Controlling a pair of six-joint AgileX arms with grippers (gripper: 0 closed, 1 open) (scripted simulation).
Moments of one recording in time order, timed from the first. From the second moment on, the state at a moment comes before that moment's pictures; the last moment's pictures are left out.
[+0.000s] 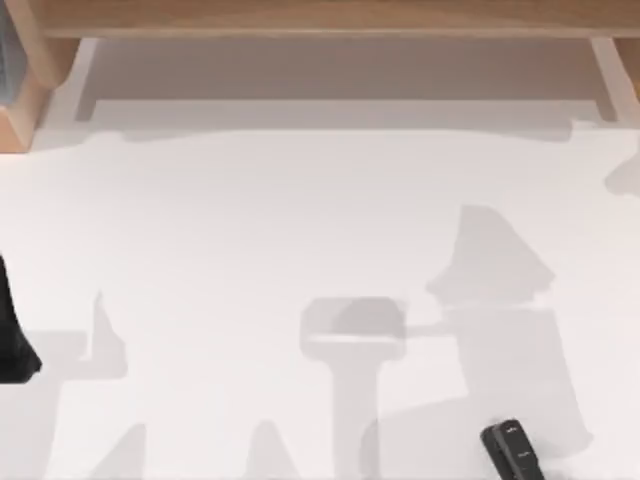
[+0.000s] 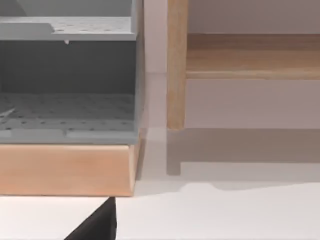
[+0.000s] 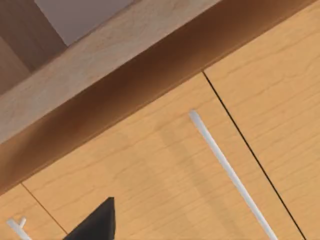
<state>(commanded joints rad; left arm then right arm) 0.00 0.00 0.00 0.00 0.00 0.00 -0.29 1.44 0.70 0.77 -0.28 -0.98</state>
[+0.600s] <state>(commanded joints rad) 0.00 0.00 0.00 0.00 0.00 0.00 -0.45 2.25 1.07 1.18 -0.41 -1.51</state>
